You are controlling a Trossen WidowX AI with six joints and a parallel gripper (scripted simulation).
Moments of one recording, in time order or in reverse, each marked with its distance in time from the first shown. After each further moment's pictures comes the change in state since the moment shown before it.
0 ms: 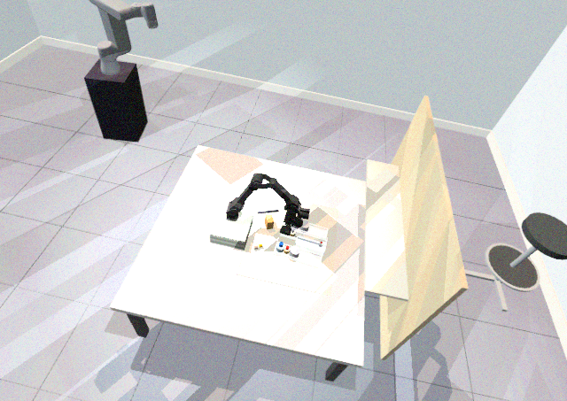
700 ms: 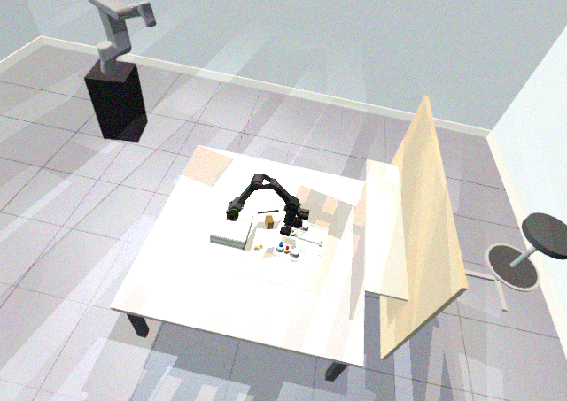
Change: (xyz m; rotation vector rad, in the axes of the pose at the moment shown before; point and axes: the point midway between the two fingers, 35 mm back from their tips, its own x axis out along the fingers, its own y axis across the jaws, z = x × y) arm 0.008 0.000 0.000 -0.001 -0.002 0.000
